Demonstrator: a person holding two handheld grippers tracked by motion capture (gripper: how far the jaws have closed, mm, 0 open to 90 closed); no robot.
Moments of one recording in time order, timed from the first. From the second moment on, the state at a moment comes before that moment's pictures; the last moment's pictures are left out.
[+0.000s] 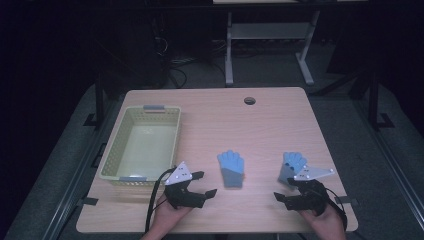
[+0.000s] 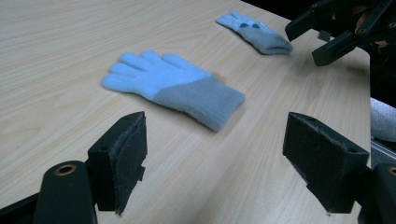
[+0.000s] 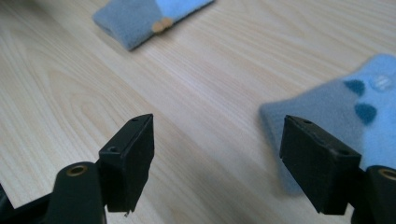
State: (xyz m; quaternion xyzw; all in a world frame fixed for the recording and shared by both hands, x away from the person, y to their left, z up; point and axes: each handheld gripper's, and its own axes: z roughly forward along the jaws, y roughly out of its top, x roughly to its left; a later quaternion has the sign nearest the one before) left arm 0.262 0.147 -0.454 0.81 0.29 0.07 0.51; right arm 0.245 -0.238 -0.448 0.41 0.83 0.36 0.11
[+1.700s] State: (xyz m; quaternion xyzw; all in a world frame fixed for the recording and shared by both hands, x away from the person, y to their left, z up) left arm 0.253 0.144 -0.449 0.81 0.27 0.08 0.52; right arm 0.328 -0.276 -0.417 0.46 0.83 0.29 0.10
